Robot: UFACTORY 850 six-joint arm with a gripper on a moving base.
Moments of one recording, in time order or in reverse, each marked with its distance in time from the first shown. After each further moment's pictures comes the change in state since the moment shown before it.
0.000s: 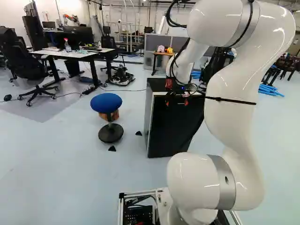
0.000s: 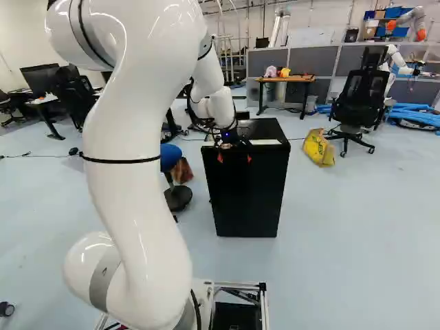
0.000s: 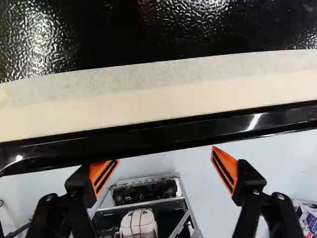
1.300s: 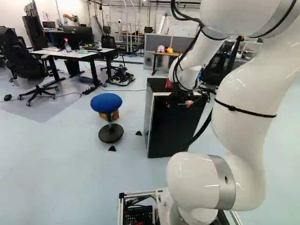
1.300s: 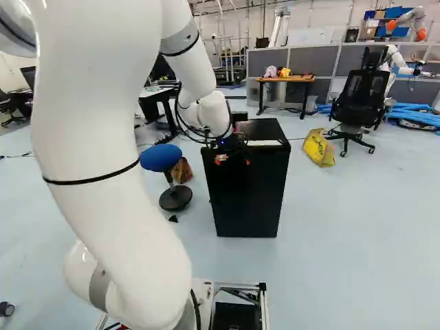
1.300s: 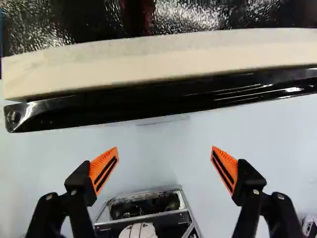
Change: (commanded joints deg) arm -1.2 13.4 17.3 0.0 15.6 0.0
